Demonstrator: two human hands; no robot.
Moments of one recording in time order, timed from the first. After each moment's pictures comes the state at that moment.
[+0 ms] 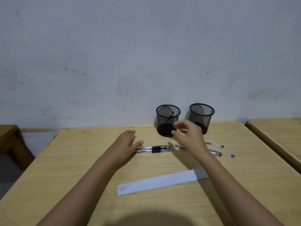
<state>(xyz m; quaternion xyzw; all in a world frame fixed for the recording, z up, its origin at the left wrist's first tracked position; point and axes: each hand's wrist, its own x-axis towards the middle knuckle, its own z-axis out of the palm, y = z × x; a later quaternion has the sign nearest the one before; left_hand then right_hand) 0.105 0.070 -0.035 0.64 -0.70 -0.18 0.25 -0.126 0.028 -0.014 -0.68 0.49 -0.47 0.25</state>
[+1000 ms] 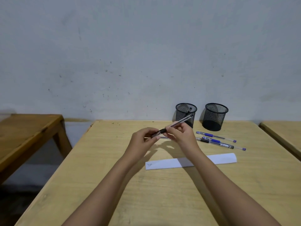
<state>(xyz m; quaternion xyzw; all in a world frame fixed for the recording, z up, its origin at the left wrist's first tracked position) 0.099 0.161 -0.008 0.54 -0.61 -0.28 0.51 -0.053 0.108 0.000 -0.51 0.34 -0.53 0.58</state>
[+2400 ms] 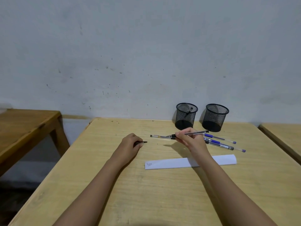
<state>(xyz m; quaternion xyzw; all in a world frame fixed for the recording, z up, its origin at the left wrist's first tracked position) 0.150 0.146 -0.053 0.65 -0.67 -0.13 0.34 -0.085 0.097 -0.024 -0.52 0.38 -0.52 0.56</state>
